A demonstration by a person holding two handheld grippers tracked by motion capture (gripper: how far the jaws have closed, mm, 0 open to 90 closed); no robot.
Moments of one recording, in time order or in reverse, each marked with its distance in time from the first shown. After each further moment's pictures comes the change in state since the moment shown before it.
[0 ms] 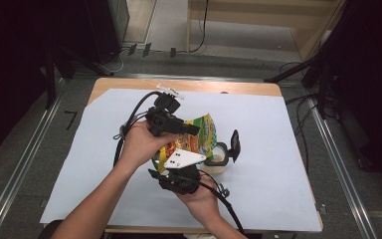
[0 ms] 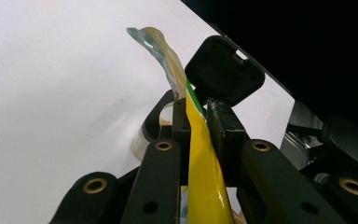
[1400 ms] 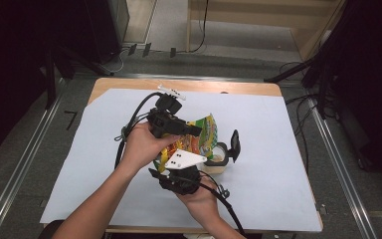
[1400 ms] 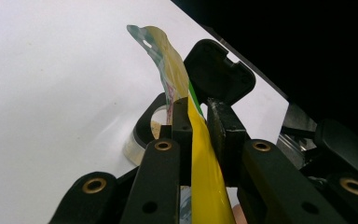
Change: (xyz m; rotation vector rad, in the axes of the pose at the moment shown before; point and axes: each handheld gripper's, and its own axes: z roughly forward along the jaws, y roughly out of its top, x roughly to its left) left arm -0.005 0.000 0.001 -0.009 -0.018 -0.005; right arm 0.000 -0.003 0.000 -0.020 -0.017 0.003
